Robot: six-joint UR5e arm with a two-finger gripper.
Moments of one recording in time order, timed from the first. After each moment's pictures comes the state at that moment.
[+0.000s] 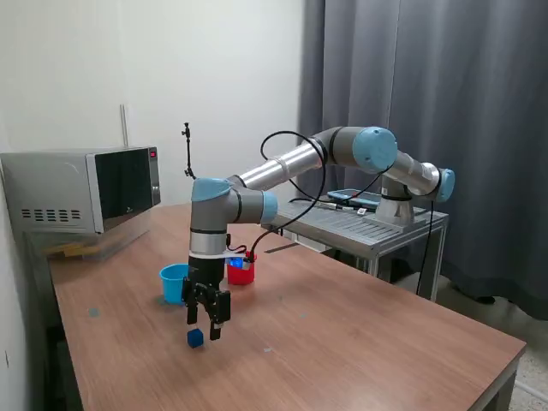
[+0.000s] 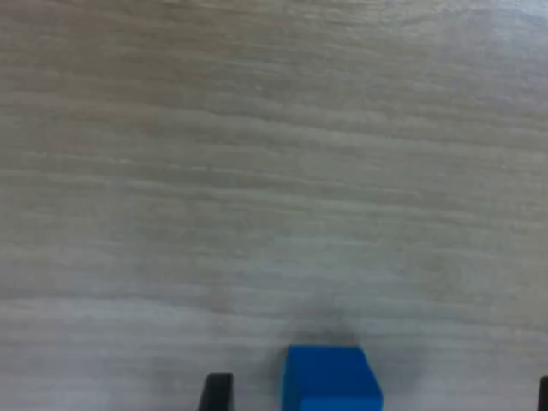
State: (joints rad) arm -0.06 -0.34 0.64 -2.04 -1.44 -3.24
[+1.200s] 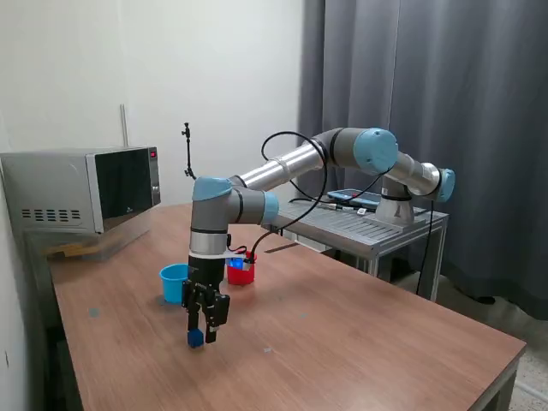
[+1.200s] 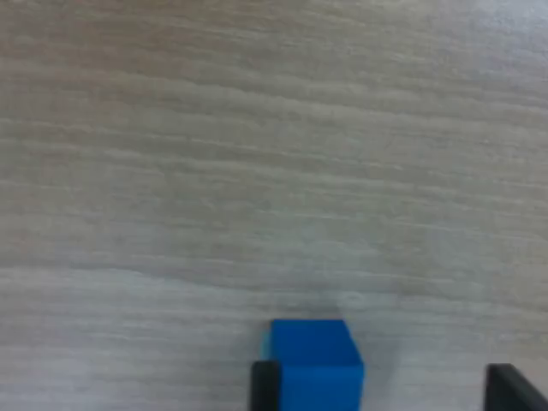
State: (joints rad) arm -0.05 -0.34 0.62 -2.05 -1.44 -3.24
